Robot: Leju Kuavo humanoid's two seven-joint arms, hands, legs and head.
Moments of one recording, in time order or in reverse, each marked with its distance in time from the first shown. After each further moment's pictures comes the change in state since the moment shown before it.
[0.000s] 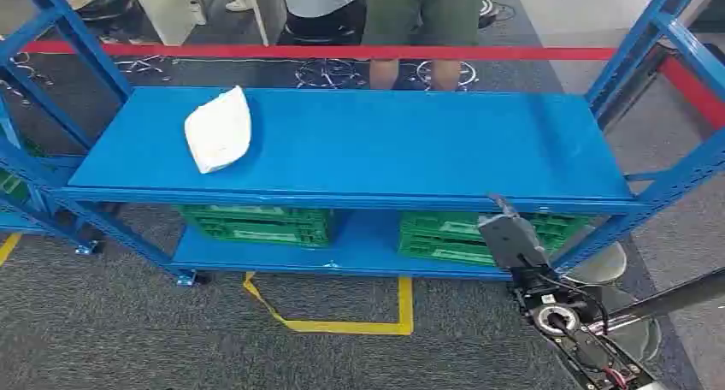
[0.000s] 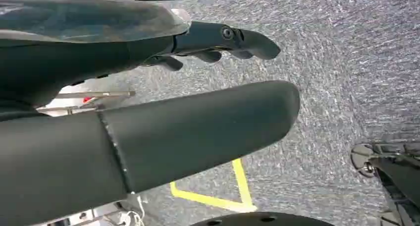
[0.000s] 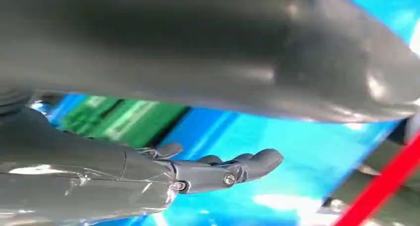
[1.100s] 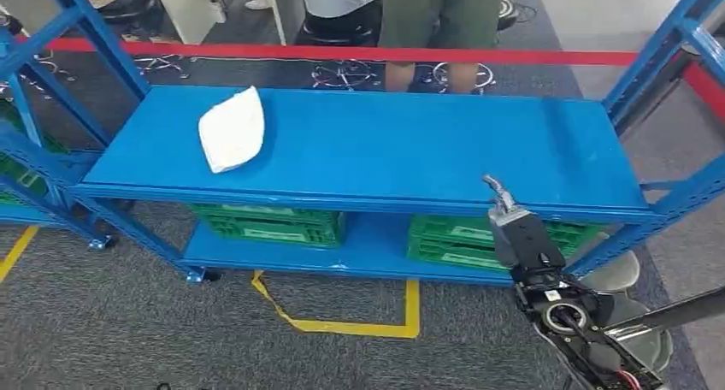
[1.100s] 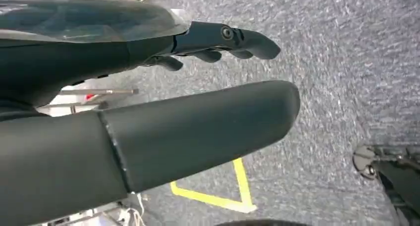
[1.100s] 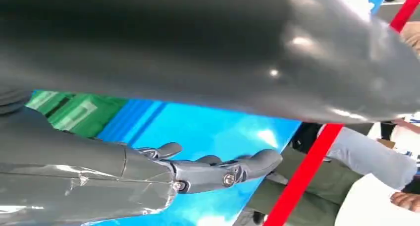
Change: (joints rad) left arm 0.007 0.004 -0.018 0.000 0.020 0.000 -0.002; right arm -0.015 0.000 0.035 -0.111 -0.143 0.033 -0.113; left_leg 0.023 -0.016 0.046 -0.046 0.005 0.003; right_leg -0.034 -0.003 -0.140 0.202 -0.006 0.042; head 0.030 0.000
